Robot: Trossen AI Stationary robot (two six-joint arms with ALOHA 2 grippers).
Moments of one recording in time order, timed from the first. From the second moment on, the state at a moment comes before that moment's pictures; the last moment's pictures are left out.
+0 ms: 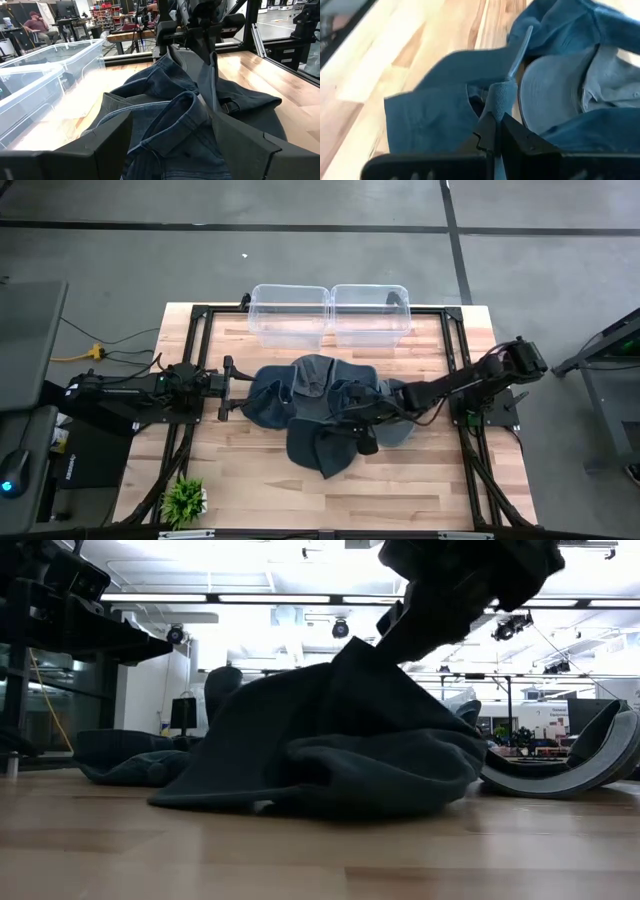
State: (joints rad) left arm 0.02 0.11 0.01 0.01 0.02 0.12; right arm 0.23 1.57 0.88 0.02 0.05 0.04
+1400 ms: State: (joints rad) left arm 0.02 0.11 0.01 0.03 0.02 0.12; right arm 0.27 1.57 1.32 -0.67 0.28 -0.07
